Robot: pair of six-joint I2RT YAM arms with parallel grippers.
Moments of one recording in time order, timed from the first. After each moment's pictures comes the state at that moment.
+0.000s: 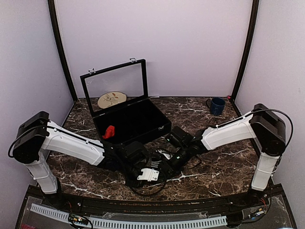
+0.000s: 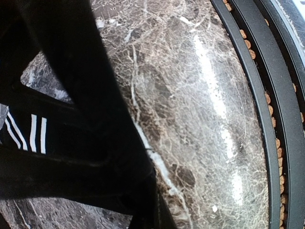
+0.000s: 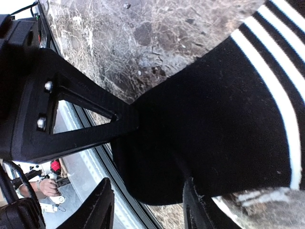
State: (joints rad) left arm -1.15 1.73 0.92 -0.26 0.18 0.62; right arm 0.98 1.84 1.01 -0.30 -0.70 0.50
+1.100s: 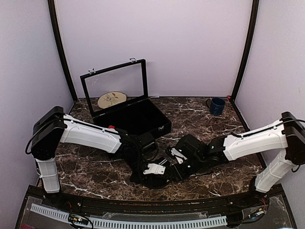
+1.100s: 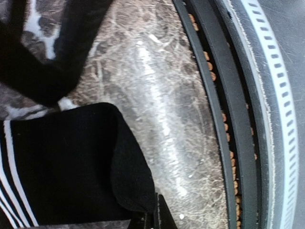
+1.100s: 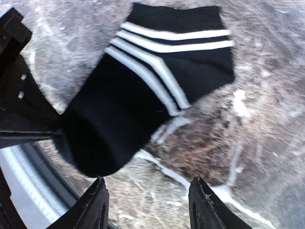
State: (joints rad) left arm -1.07 1.91 1.20 -0.61 0.46 0.62; right arm 1.11 1.53 0.81 -0.32 -0.14 0.55
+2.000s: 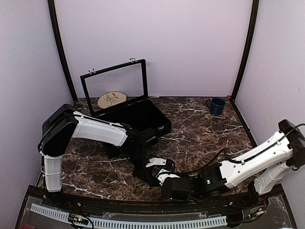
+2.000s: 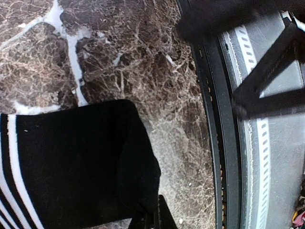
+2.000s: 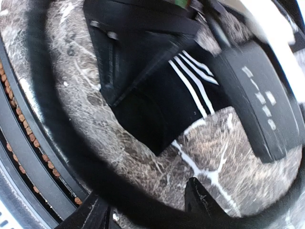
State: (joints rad) left arm -0.99 2.03 1.33 -0.73 0.67 0.58; right arm 1.59 1.57 0.89 -0.44 0.56 0.43
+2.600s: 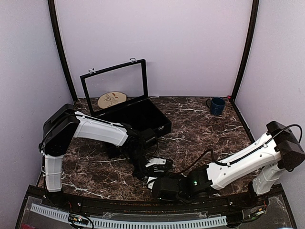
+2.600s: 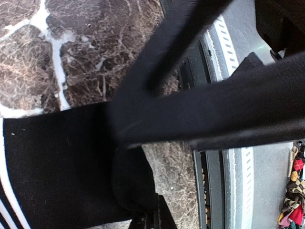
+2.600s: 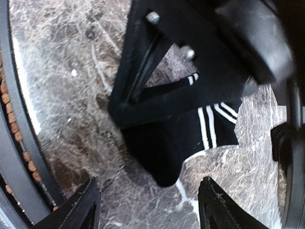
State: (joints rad) left arm -0.99 2.05 1.34 -0.76 0.76 0.56; right arm 1.57 1.70 0.97 -0.43 0.56 0.08
